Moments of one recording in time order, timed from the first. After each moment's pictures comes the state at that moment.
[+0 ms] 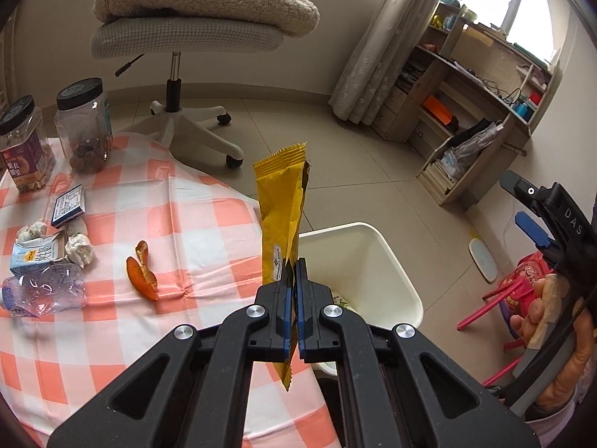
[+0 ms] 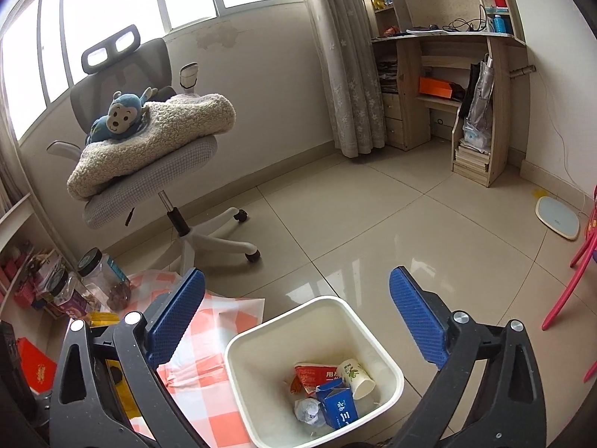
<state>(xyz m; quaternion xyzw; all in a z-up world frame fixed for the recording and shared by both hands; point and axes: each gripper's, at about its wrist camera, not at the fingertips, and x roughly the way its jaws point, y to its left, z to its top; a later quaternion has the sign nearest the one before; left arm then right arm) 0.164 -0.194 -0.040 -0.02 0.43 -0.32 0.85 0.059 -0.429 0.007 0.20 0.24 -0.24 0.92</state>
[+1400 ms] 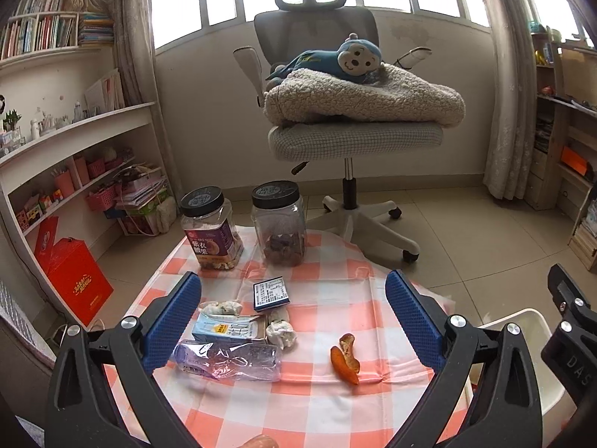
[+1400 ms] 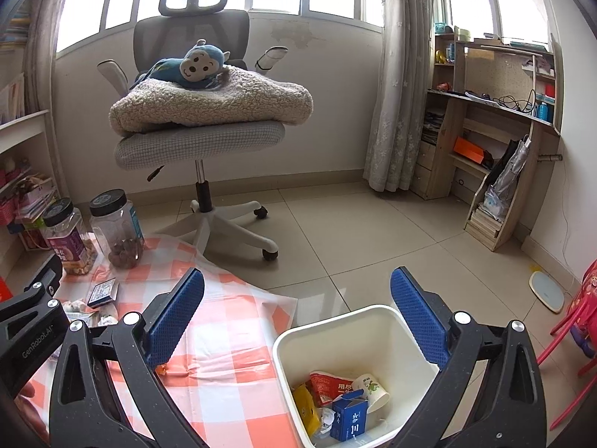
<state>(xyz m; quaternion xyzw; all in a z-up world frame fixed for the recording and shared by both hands) 0.186 -0.097 -0.002 0.07 0.26 0.01 0.96 0.121 -0.272 -0.002 0.04 0.25 -0.22 0.94</state>
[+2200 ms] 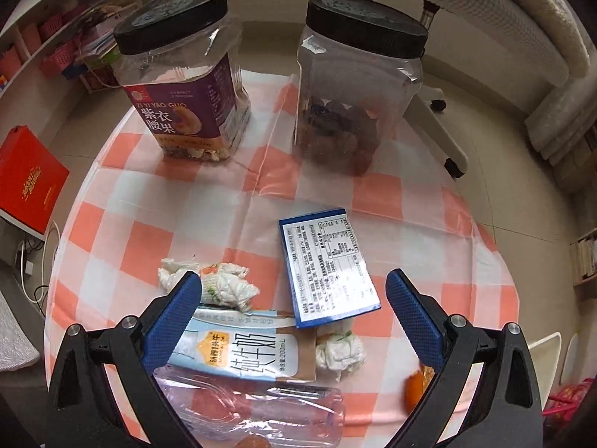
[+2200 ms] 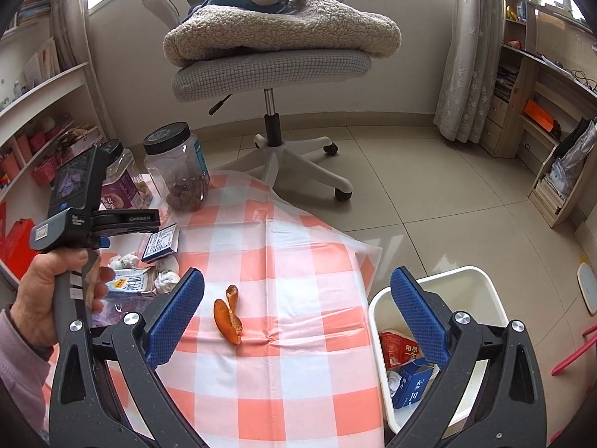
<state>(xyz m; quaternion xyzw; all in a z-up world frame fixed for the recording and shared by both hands) 0.421 -0.008 -0.128 -0.04 0.55 0.01 0.83 0.190 -0.220 -0.033 0.07 0.37 -0.10 0.92</state>
